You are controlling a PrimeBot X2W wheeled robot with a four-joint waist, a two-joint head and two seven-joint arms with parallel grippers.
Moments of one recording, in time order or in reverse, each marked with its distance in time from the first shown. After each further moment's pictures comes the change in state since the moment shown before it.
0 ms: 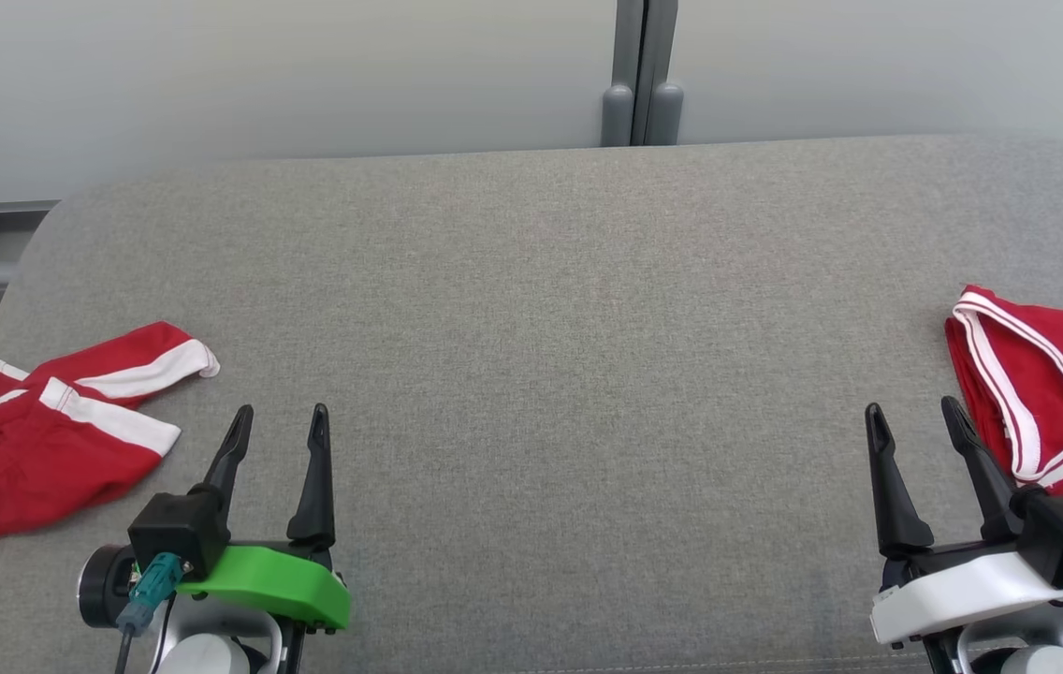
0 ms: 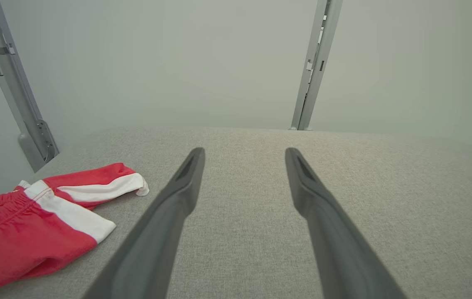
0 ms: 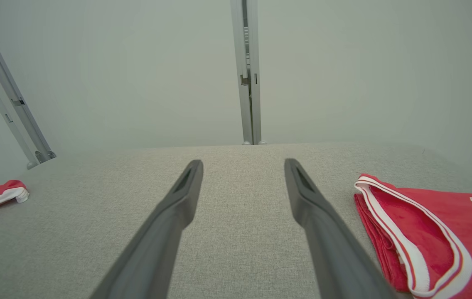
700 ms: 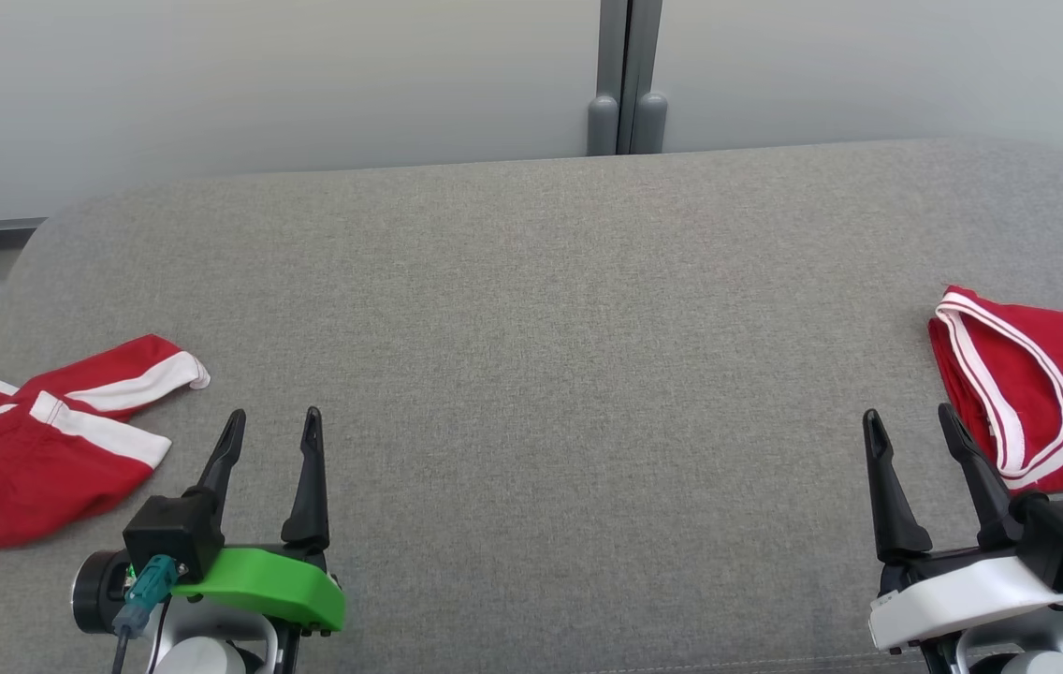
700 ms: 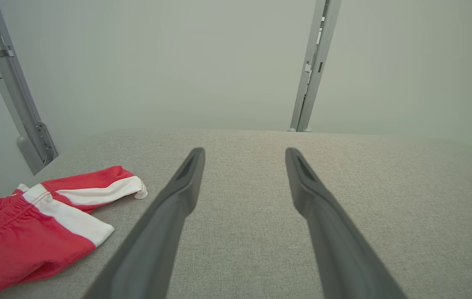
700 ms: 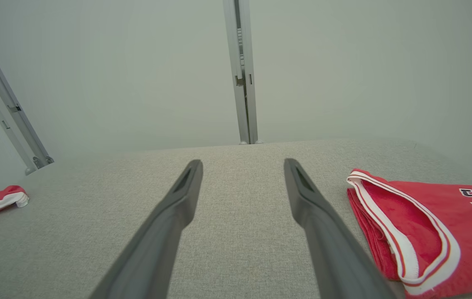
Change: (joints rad) left arm 0.005 0.012 -0.002 0.000 -0.013 0.020 0.003; right arm 0.012 0.002 0.002 -0.006 0.020 0.000 0.011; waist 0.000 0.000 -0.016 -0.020
